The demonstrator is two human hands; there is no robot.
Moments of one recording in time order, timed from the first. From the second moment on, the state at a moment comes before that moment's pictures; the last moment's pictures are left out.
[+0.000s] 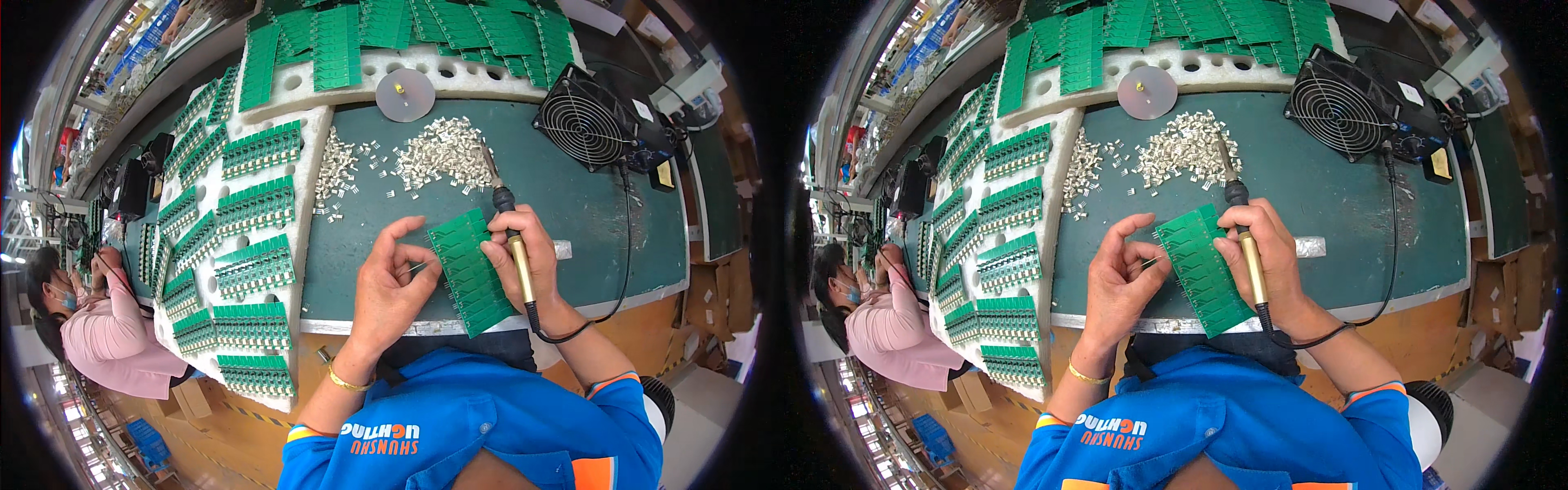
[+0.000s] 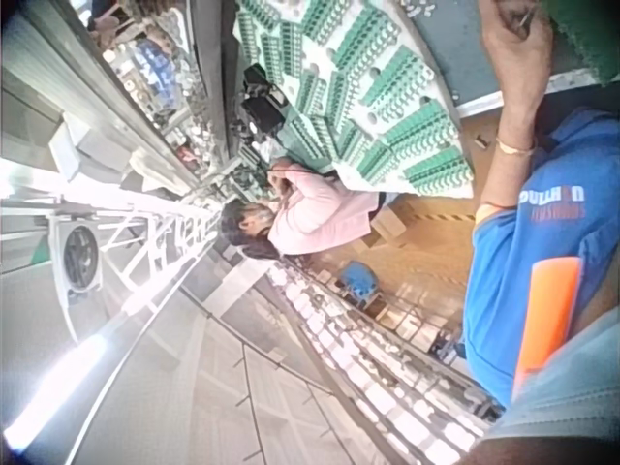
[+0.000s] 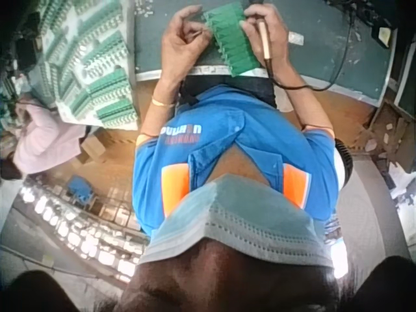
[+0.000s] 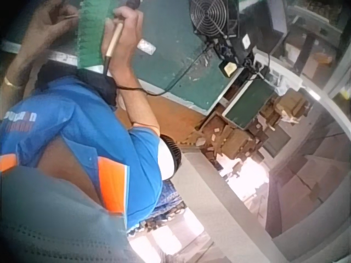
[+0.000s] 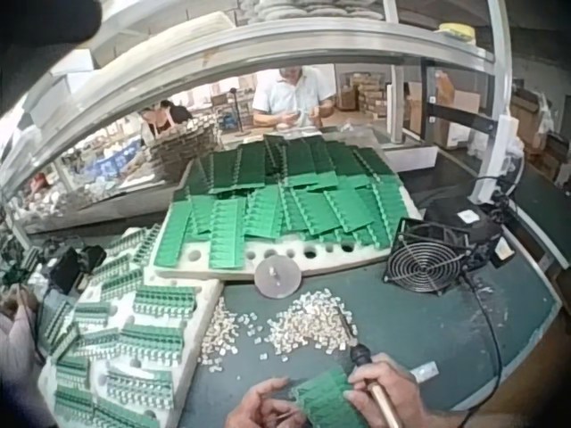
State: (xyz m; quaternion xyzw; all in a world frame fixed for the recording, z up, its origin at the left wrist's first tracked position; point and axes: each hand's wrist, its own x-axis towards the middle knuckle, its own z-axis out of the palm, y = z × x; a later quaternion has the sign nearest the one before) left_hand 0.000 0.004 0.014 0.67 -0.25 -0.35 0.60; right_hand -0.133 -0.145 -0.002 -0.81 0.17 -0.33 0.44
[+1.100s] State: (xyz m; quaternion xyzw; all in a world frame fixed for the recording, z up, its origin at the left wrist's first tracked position) left_hand 0.002 0.005 0.002 0.71 -0.20 -0.36 0.58; right_hand -0.164 -0.142 0.015 -0.78 0.01 -0.36 0.51
